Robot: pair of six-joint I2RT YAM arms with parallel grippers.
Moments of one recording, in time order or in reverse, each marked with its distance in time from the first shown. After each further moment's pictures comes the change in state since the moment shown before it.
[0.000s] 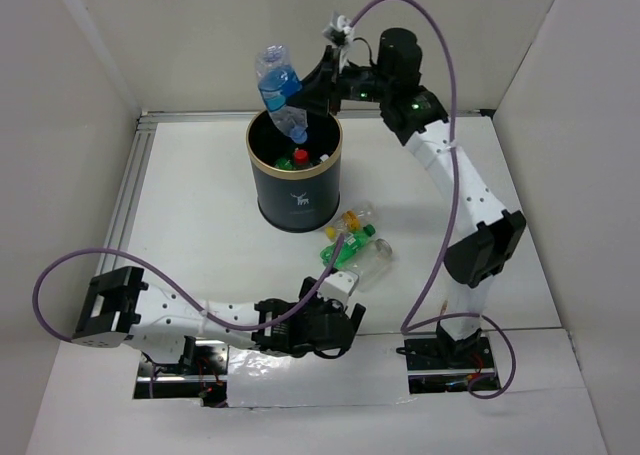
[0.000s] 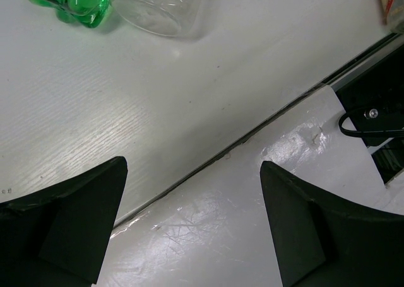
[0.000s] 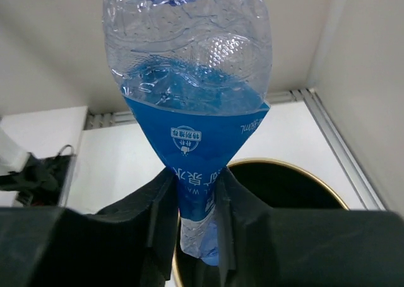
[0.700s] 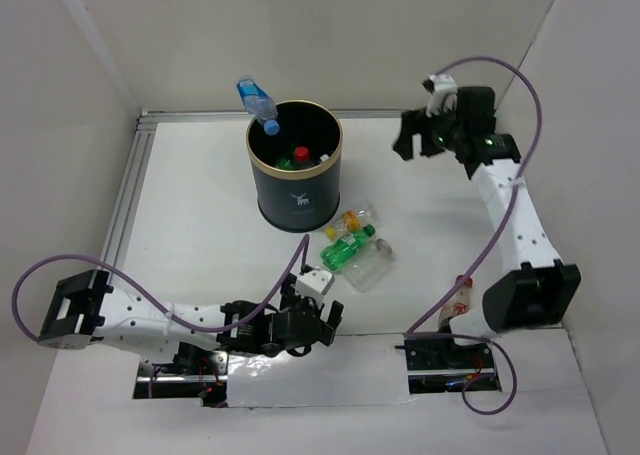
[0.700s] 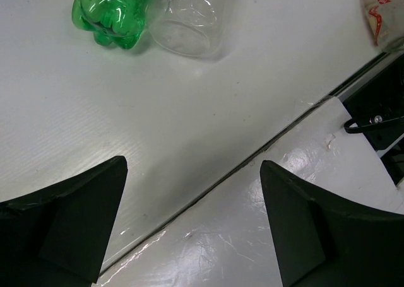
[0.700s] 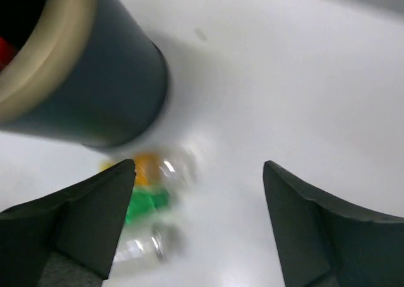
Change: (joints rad) left arm 0.009 -0.216 -0.233 0.190 -0.057 0.108; right arm -0.325 -0.332 -0.547 -0.365 0.608 -0.098
